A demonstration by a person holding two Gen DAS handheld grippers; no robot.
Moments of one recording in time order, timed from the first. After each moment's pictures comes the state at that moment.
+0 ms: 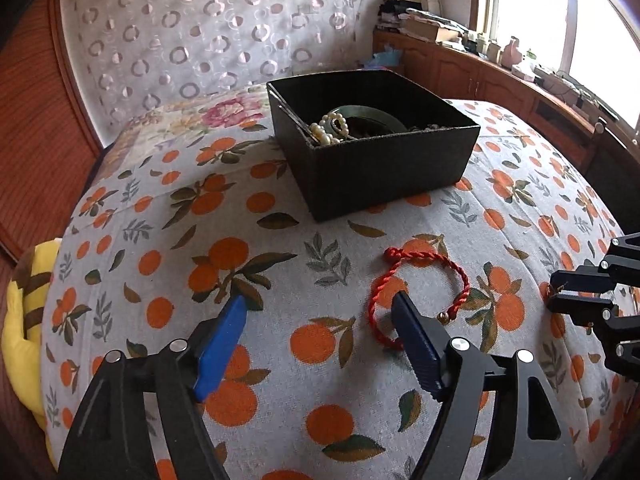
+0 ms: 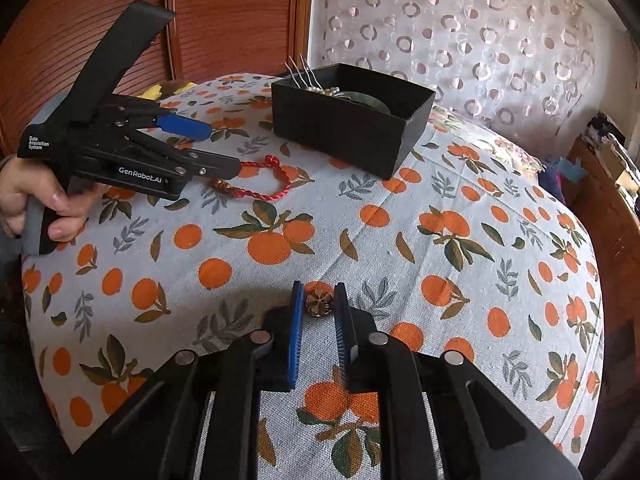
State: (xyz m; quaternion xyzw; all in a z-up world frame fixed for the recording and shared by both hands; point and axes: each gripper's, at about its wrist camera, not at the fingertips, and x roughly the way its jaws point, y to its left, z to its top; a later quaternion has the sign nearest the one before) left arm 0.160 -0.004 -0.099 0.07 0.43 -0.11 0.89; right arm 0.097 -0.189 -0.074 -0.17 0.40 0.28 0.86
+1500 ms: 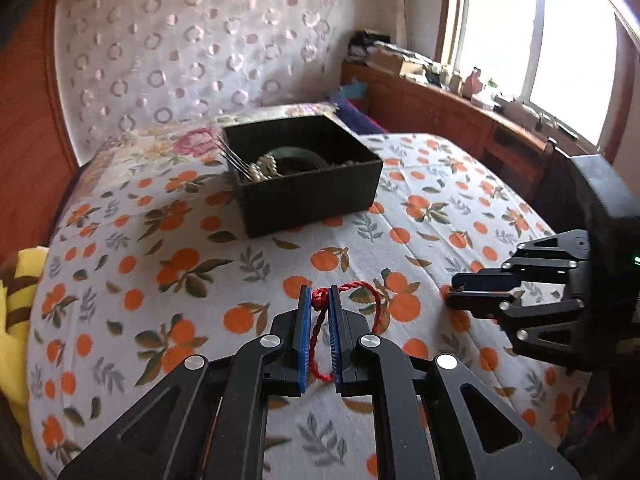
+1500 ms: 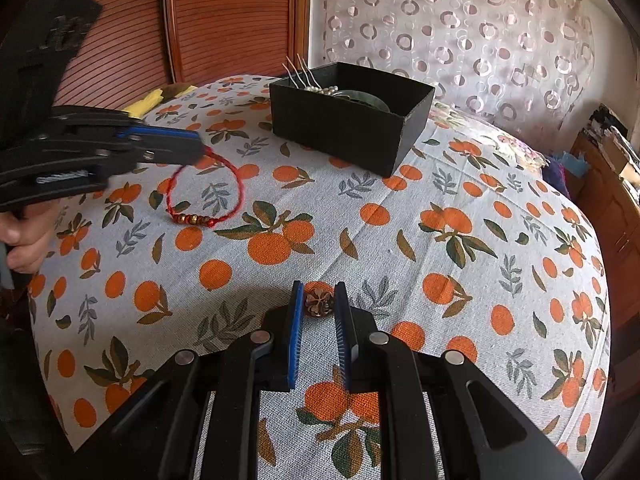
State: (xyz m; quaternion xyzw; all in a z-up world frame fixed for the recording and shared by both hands) left arm 0.103 -0.014 -0.064 0.03 0.37 -0.17 0.91; right arm 0.099 -0.190 -0.077 -0.16 0.40 0.28 0.86
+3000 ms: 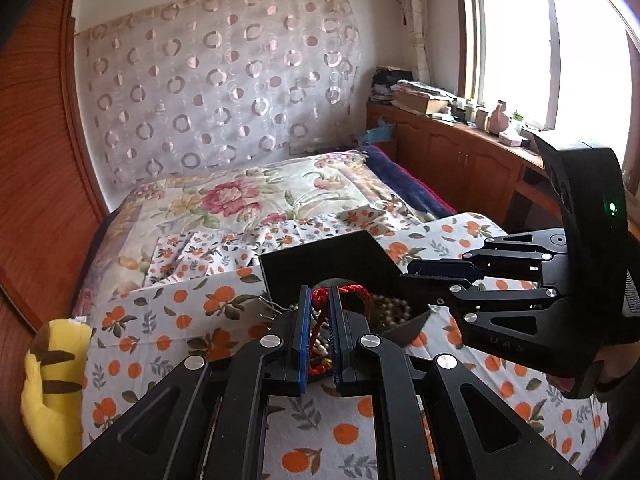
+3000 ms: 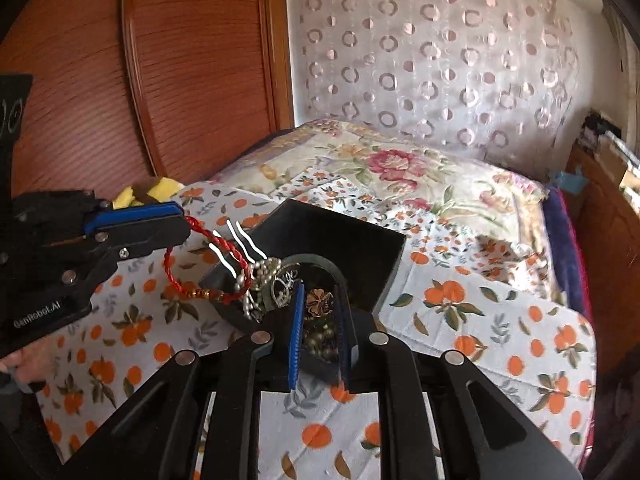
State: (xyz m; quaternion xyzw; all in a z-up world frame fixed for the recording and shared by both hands) left arm 0.186 -0.027 0.006 0.05 0.31 -0.12 0.94; right arm 0.227 -0.162 0.002 -0.08 0.35 0.29 0.89
